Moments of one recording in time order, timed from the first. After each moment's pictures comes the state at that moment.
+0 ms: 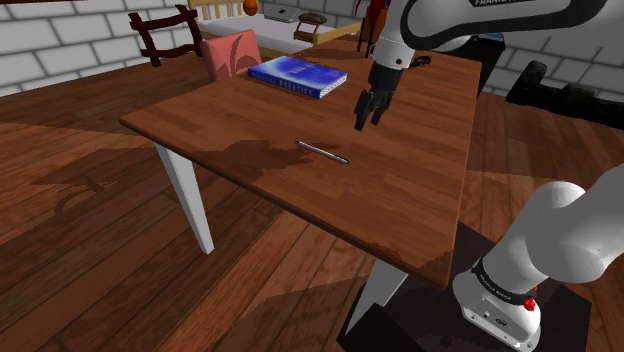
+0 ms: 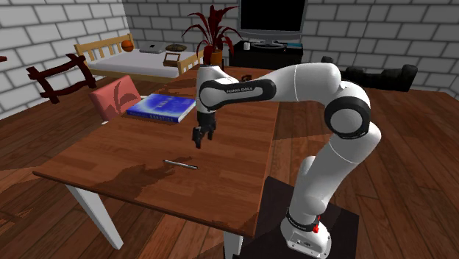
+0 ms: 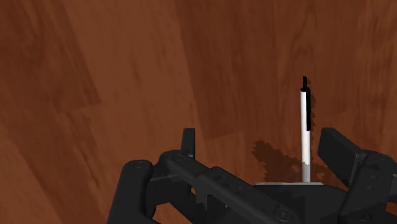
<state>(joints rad) 0.17 -0.31 -0.09 -2.16 0.14 1.88 -0.05</state>
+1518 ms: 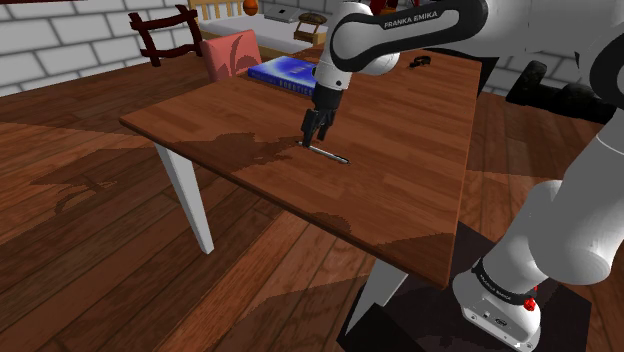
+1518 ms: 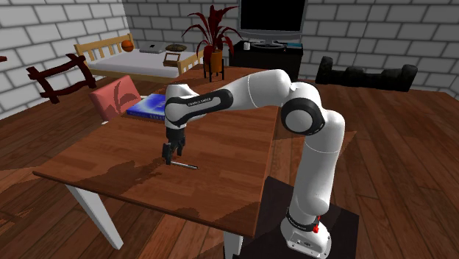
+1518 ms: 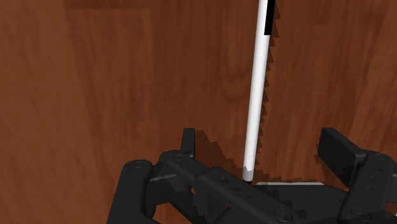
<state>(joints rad) 0.26 0.06 -0.06 -1.92 0.31 2.00 -0.21</state>
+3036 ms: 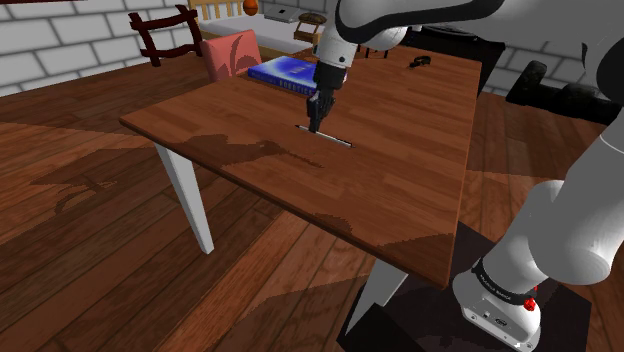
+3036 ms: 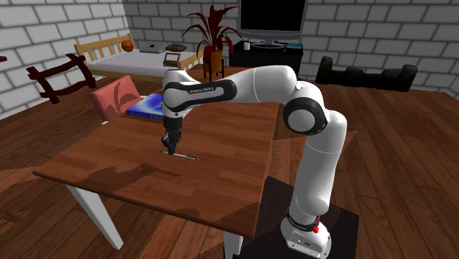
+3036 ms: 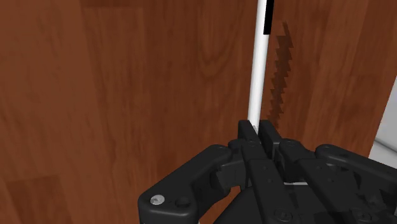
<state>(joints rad) 0.26 0.04 -0.06 -1.81 0.29 1.88 -0.17</state>
